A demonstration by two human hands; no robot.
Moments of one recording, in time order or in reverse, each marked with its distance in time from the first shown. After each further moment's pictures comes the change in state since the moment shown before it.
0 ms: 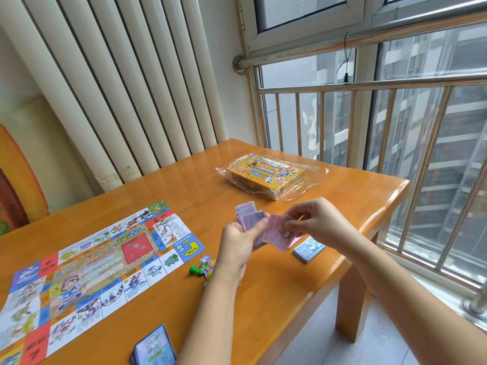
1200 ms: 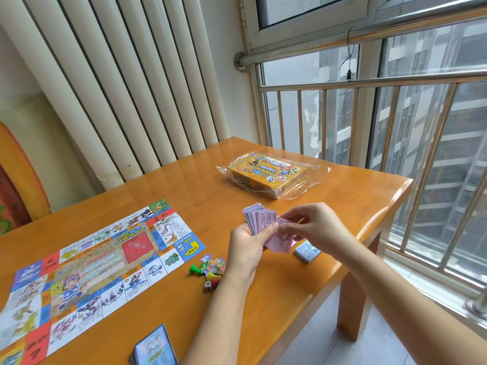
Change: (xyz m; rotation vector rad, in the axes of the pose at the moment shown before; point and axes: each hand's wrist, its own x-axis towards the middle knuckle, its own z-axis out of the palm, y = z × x) left_hand 0.000 -0.014 0.010 0.011 0.005 -0.005; right_hand -0.002 0.005 0.013 0.075 0.058 0.031
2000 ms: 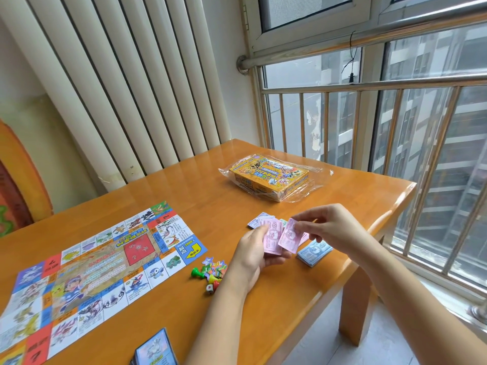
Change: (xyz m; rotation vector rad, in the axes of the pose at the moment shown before) left_hand -0.007 0.015 0.004 0.031 -0.119 -0.230; right_hand -0.002 0.005 -0.019 0.057 -0.020 0.056
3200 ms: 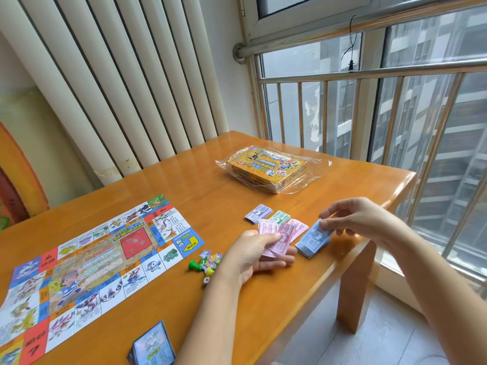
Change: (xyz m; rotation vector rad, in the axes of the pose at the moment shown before) left_hand -0.003 0.001 -0.008 0.119 -0.162 -0.224; right_hand 0.000 0.027 -0.042 0.021 -0.023 0.236
